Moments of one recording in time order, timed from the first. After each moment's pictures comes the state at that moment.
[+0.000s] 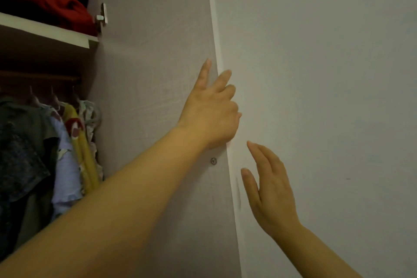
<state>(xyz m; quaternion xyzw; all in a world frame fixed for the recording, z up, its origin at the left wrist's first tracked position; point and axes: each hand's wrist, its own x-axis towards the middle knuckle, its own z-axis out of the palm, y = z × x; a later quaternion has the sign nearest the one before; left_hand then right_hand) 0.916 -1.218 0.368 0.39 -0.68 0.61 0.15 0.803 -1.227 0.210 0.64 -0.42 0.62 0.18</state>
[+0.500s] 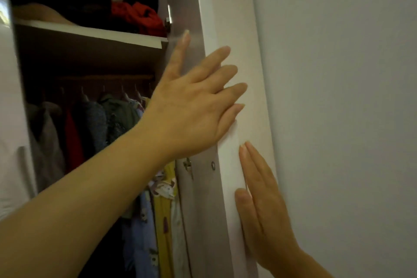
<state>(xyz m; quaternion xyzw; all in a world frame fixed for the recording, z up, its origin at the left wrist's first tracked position) 1.032 -1.119 0.362 0.36 -0.64 0.66 0.15 0.921 -1.184 0.200 0.73 -0.19 0.66 0.05</state>
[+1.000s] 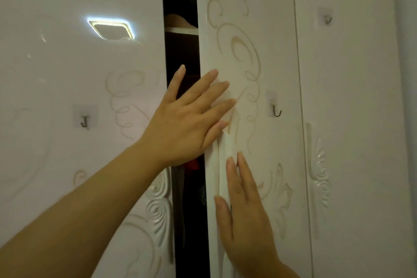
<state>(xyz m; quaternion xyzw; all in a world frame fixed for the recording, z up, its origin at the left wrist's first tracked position) 1.243 -1.053 0.352 0.46 -0.55 0.69 0.08 1.145 -1.131 0.202 0.74 -0.11 0.66 0.06</state>
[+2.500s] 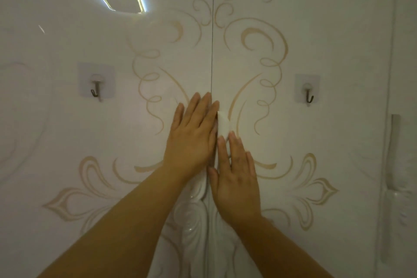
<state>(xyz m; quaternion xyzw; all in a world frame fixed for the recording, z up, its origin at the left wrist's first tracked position) 1.417 -1.139 0.276 0.64 -0.52 0.49 0.29 1.333 -1.210 0.197 0.77 -0.21 0.58 0.14</state>
